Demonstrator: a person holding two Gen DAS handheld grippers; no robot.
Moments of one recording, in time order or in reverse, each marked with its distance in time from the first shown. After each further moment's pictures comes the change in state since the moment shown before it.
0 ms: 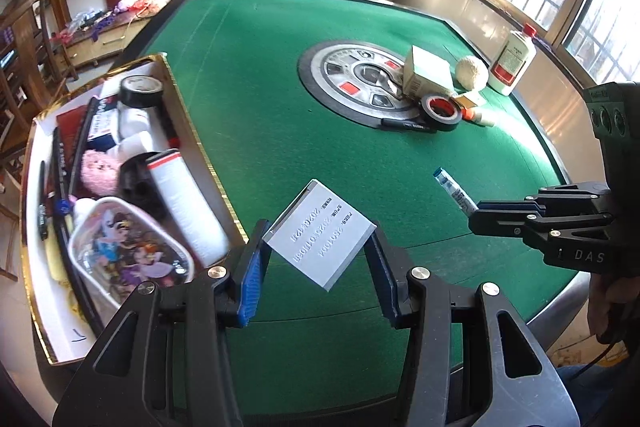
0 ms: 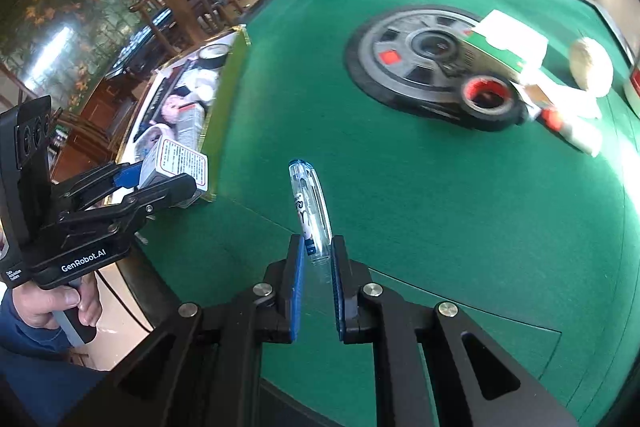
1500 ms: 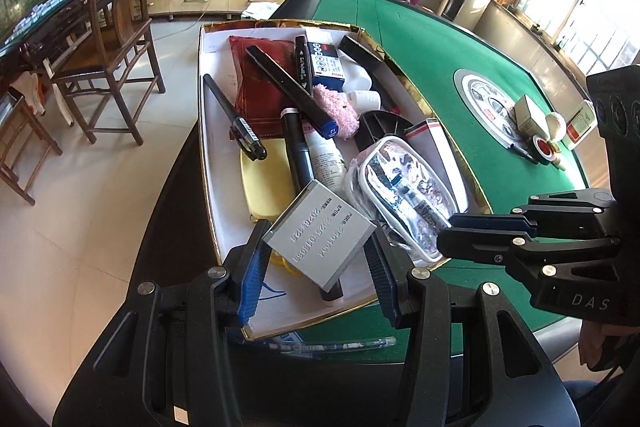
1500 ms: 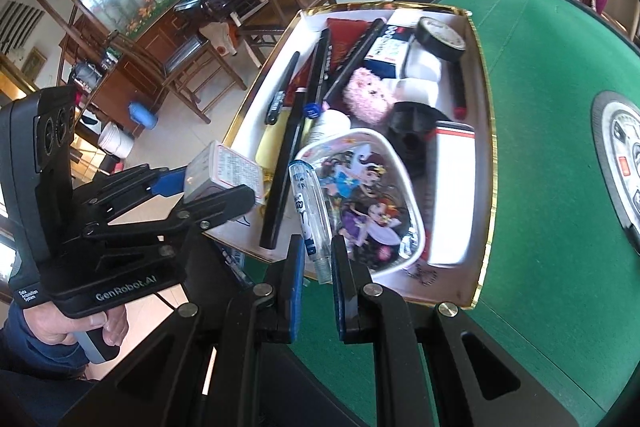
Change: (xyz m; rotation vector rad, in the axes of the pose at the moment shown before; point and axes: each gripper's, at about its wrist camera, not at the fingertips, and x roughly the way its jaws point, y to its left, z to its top) left arm -0.050 0.184 -0.062 -0.244 -0.010 0.110; right arm 0.120 0.218 0.050 -0.267 0.107 0.132
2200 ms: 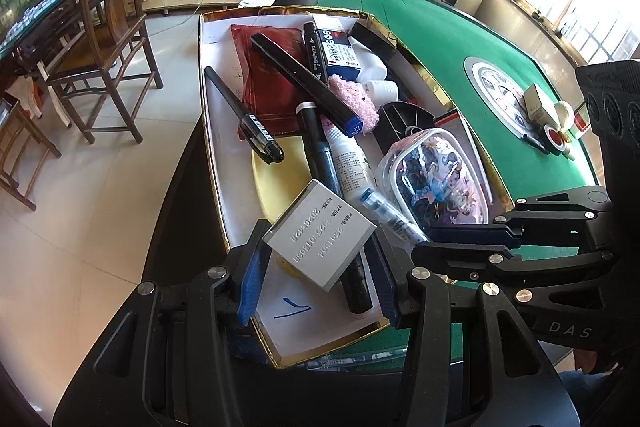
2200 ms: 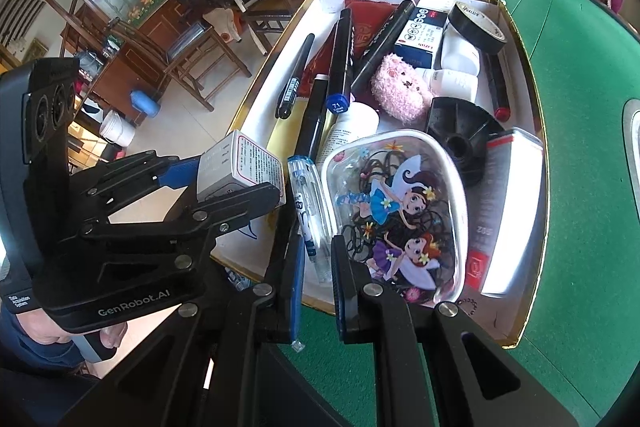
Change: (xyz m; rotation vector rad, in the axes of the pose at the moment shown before) left arm 0.017 0.014 0.008 0.031 0.040 0.005; right arm 0.030 0.009 0.010 -0.012 0.048 0.005
